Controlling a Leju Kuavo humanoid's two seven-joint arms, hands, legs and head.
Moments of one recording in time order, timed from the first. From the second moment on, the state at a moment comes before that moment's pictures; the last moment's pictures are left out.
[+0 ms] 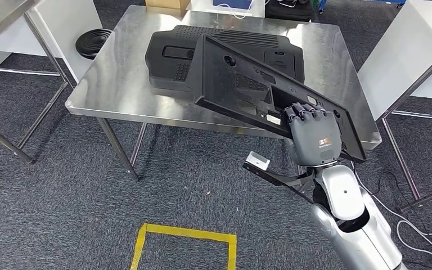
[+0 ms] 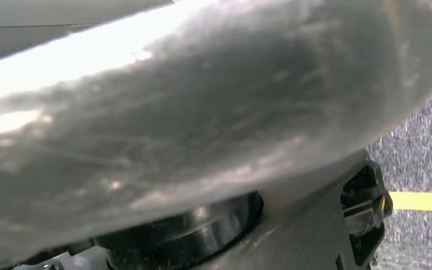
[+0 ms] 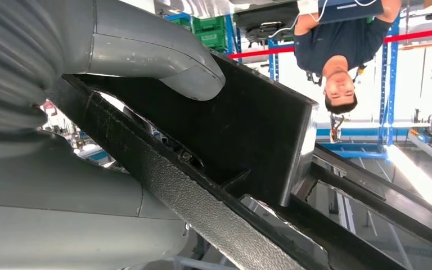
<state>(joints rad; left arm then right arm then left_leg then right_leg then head) 0.06 -0.29 0.85 -0.57 -1.05 -0.10 0.00 -0.27 -0.32 0.44 -1.83 1.32 -0.14 0.30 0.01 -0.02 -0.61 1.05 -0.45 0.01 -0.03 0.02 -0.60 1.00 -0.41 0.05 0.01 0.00</state>
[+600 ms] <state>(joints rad) 0.05 -0.29 0.87 -0.56 -1.05 -0.10 0.00 -0.27 -0.33 0.44 -1.83 1.32 -0.14 0.30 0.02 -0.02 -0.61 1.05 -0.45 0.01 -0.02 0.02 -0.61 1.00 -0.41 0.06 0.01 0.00</state>
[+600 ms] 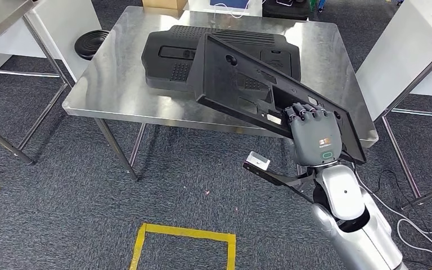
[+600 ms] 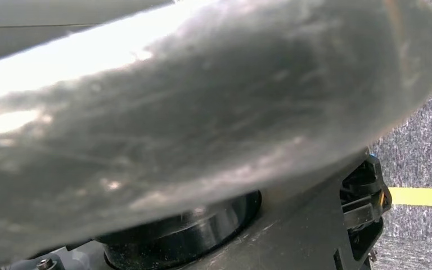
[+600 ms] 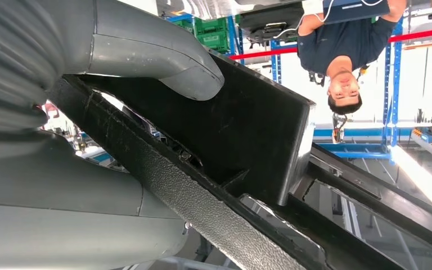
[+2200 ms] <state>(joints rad) 0.03 -0.27 0.93 -0.52 -1.08 -0.12 -0.02 -0.35 -0.37 0.52 -1.78 1.38 -0.08 0.30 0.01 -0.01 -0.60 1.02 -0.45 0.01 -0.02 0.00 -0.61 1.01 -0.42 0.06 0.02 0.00</state>
